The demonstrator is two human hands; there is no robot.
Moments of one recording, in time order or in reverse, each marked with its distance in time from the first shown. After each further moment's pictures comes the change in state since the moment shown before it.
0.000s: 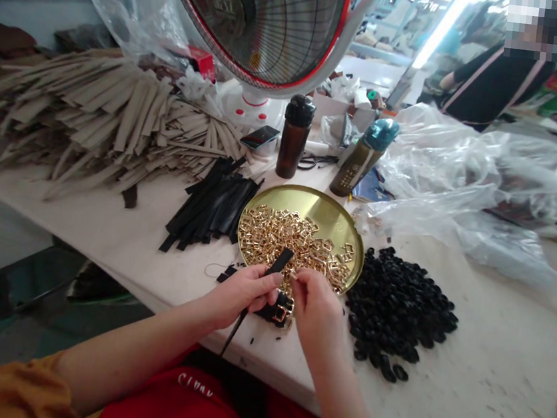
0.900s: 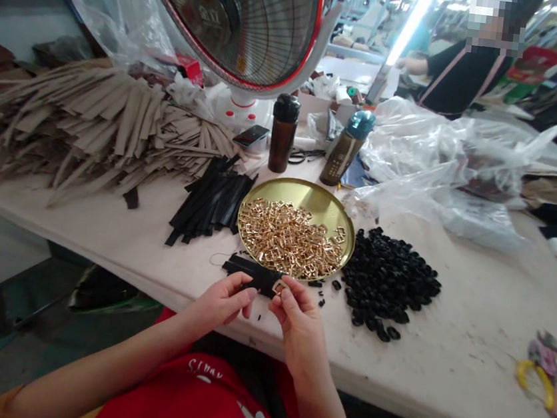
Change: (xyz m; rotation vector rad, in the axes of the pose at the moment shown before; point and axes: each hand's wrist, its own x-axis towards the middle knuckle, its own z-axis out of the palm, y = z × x) left_hand -0.061 -0.029 -0.012 0.366 0.068 0.074; right_hand -0.062 -0.045 0.015 1.314 0.085 0.912
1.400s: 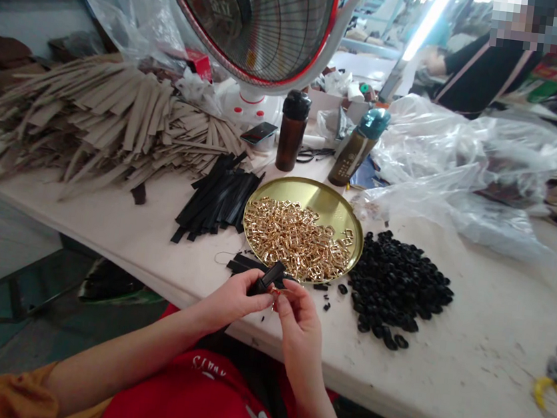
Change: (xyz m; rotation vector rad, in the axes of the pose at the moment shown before) left_hand 0.019 0.004 0.008 0.063 0.045 0.042; right_hand -0.002 0.013 -0.004 -0.396 -0.057 -0.245
